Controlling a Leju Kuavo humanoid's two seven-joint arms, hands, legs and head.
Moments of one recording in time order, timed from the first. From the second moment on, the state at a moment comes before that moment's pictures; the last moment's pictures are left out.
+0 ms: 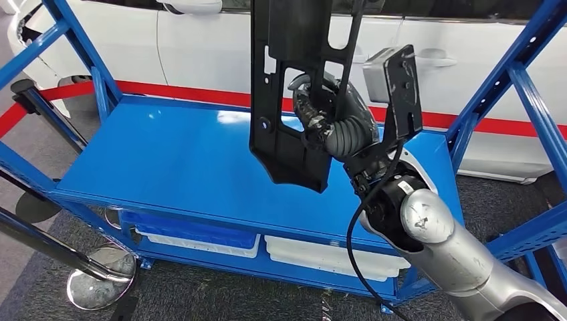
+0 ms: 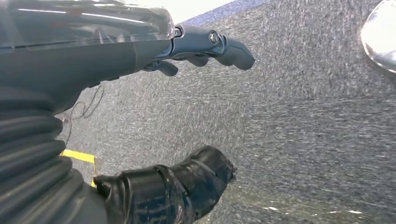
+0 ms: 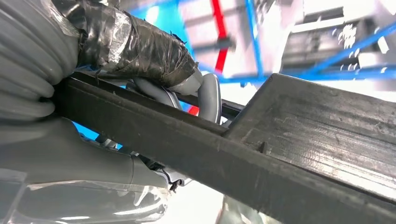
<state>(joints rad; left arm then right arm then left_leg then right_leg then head) -0.16 -0.13 1.43 -0.11 -1.52 0.33 -0.19 -0.84 -0.16 0.70 -1.51 -0.52 -0.46 0.06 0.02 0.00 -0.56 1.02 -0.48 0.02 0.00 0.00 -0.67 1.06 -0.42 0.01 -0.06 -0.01</state>
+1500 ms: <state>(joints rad) -0.16 -0.13 1.45 -0.11 -1.56 0.34 -0.21 -0.81 -0.24 0.69 -1.57 -0.58 -0.51 0.02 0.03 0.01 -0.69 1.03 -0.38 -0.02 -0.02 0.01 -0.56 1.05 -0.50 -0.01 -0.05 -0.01</state>
